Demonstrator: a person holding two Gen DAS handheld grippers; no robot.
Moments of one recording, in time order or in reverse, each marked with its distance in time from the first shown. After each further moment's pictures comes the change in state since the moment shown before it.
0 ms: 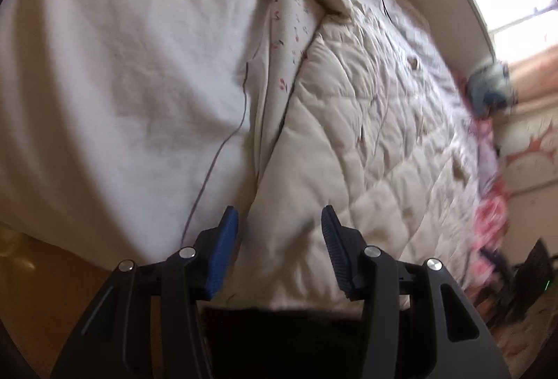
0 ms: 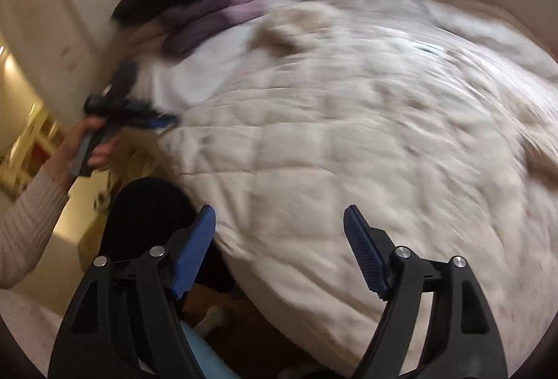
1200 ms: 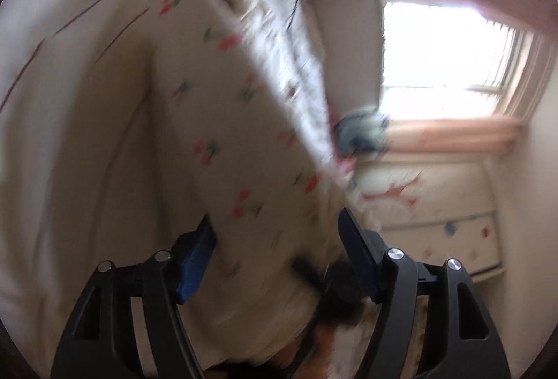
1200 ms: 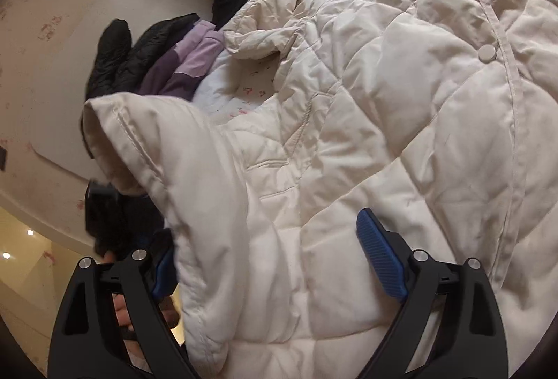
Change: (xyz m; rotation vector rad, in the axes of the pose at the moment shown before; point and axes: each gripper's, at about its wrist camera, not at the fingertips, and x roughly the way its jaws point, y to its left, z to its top) left arm 0.054 -0.046 0.044 -0.211 -0.030 -0.725; right arm 0.111 -0.101 0.018 0.691 -0.210 0.394
